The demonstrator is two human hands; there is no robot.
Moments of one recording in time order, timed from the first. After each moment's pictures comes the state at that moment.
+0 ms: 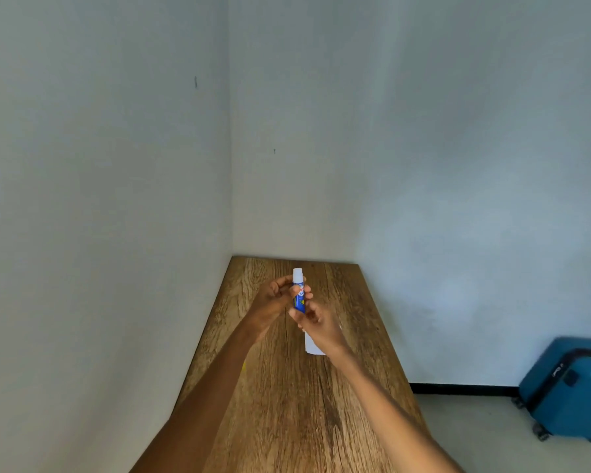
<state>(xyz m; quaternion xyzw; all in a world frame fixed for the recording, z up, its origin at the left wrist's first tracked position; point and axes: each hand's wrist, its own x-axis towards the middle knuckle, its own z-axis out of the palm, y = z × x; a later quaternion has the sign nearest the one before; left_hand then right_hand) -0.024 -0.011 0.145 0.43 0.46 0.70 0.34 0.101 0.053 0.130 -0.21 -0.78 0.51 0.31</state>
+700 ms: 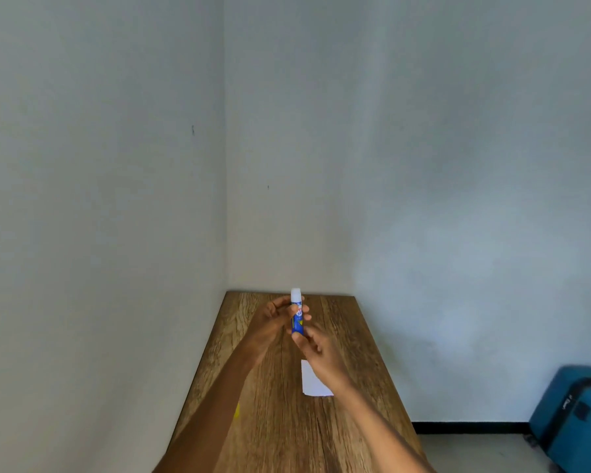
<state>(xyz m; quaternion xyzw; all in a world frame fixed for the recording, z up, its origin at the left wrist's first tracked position) -0.028 0.003 0.175 0.43 0.48 0.70 0.32 0.101 0.059 0.152 -0.20 -0.81 0.44 0.33</state>
